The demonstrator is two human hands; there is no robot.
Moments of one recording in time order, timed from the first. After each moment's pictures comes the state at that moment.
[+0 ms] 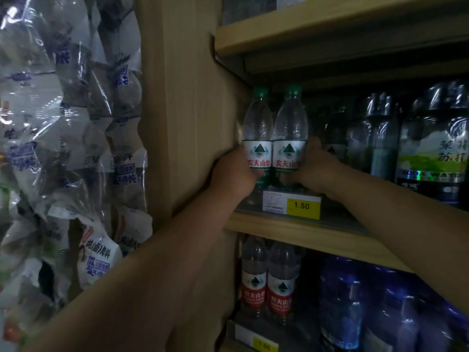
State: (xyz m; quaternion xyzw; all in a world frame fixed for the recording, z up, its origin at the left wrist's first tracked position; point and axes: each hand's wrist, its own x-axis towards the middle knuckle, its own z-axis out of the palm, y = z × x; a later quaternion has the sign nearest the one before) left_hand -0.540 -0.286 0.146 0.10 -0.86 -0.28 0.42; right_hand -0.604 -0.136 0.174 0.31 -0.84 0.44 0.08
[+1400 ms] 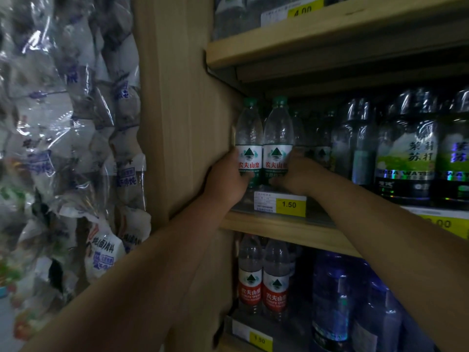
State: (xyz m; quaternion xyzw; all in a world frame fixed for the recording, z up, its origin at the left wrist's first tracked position) left_hand -0.549 -0.296 0.134 0.07 -0.85 -0.24 0.45; right_hand -0.616 -0.141 0.168 0.33 -0.89 0.30 0.11
